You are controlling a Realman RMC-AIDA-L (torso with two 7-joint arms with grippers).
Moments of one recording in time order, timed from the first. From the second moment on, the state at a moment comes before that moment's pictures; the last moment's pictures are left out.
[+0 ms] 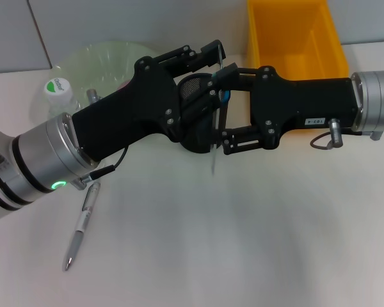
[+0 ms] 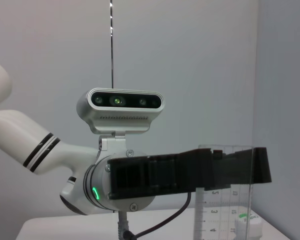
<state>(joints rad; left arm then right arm) -0.58 -2.06 1.69 0.44 0.62 1.54 -0.87 0.66 2.07 -0.75 -0.70 -1.82 -1.73 1.22</state>
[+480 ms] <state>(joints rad) -0.58 -2.06 1.69 0.44 0.62 1.54 -0.87 0.67 2.07 -0.75 -0.70 -1.82 -1.73 1.24</state>
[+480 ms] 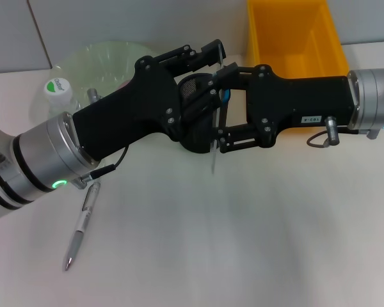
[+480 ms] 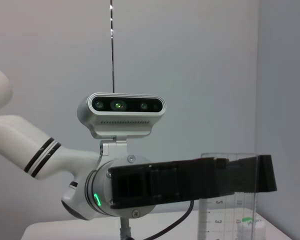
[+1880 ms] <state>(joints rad) -0.58 -2.07 1.68 0.44 0.62 1.53 -0.87 0.68 2.06 -0.75 -0.70 -1.82 -1.72 1.25</state>
